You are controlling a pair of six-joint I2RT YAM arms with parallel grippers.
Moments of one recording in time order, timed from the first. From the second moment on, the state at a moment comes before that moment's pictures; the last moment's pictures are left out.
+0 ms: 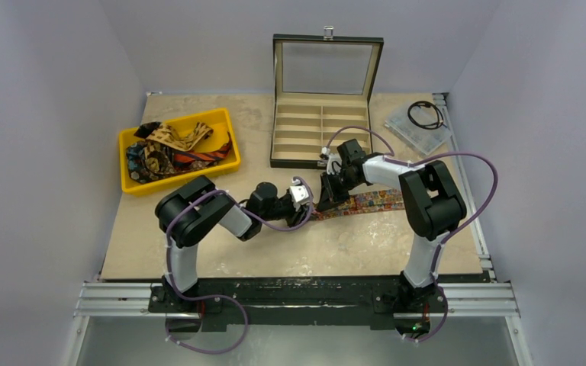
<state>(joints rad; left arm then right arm) -0.75 1.94 0.61 1.00 0.49 0.10 0.41 1.89 1.10 -0.46 -0.57 0.16</state>
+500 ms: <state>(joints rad) -0.76 1.93 0.63 0.97 0.48 0.10 0.41 1.88 1.09 -0.45 -0.57 0.18</state>
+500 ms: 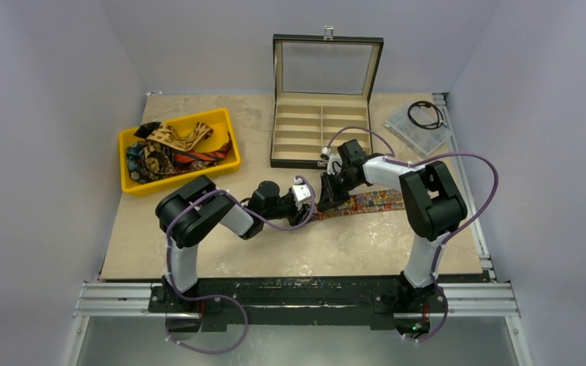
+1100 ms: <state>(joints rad) -0.81 1.98 0.73 0.88 0.42 0.16 0.39 1.88 1.08 -0.45 -0.57 0.20</state>
